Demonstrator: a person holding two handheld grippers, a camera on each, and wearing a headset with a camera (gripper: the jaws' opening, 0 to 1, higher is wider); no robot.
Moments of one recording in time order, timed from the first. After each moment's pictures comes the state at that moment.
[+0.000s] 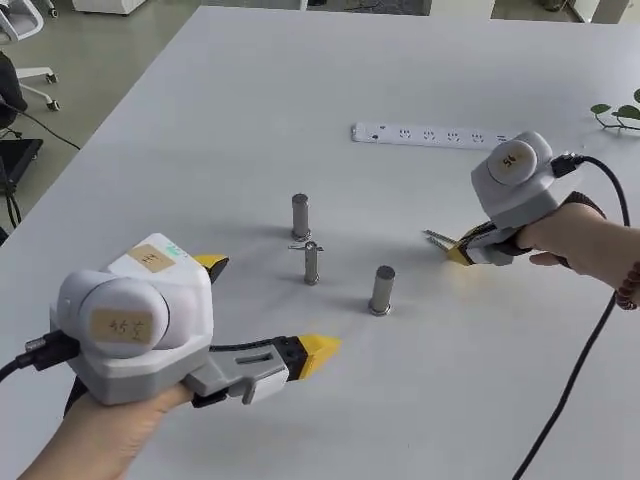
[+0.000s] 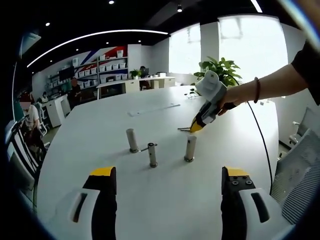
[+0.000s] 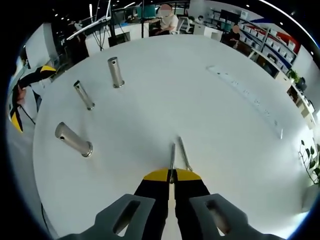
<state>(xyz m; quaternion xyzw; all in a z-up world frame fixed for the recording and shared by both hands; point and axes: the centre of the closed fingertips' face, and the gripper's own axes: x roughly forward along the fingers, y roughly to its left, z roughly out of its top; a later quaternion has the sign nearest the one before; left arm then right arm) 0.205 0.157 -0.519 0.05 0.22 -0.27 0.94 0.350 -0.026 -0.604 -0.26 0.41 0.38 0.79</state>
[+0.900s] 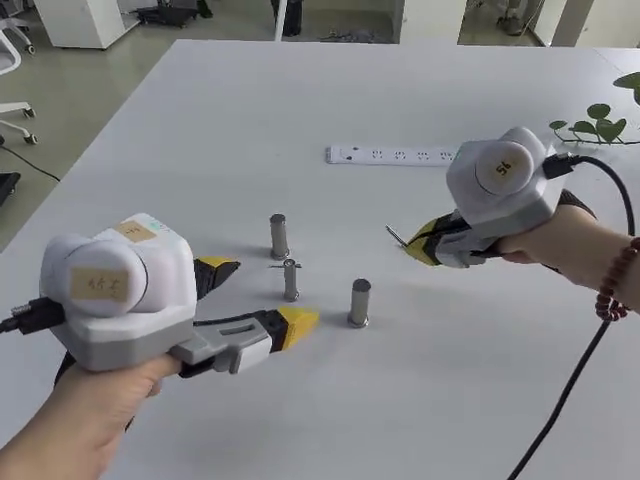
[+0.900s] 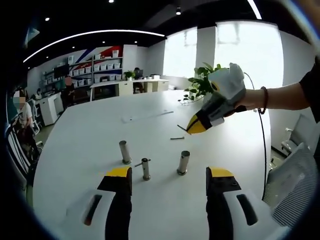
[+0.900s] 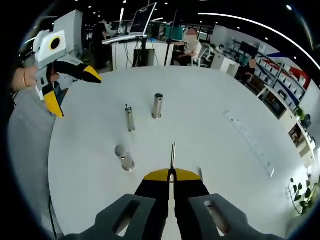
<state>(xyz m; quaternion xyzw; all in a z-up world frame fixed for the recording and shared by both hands) 0.219 0.140 -0.492 0.02 0.22 -0.30 0.93 0.310 0.017 -0.527 -0.29 0.28 0.47 0.78</state>
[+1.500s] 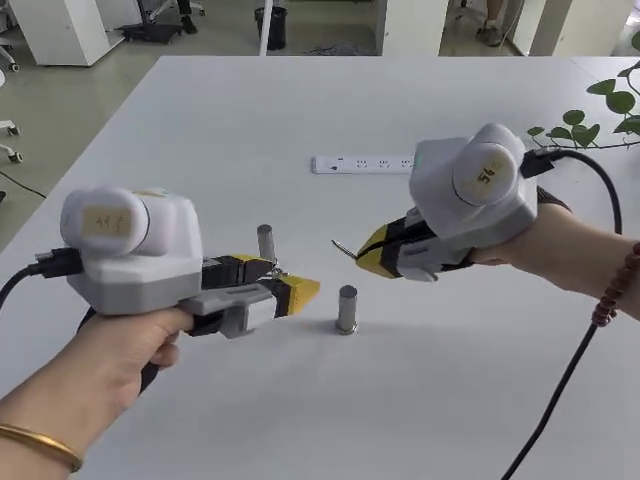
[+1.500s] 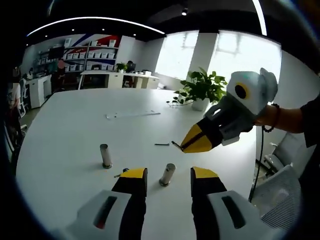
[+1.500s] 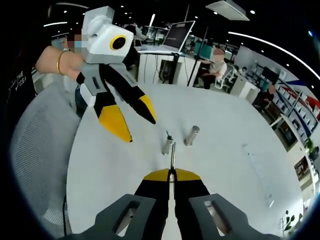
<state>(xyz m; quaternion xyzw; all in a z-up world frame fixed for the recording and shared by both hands) 0.234 0.109 -0.484 -0.05 0.25 -0.35 0.90 0.258 0.062 -0.497 -0.32 0.21 0.56 0.74</state>
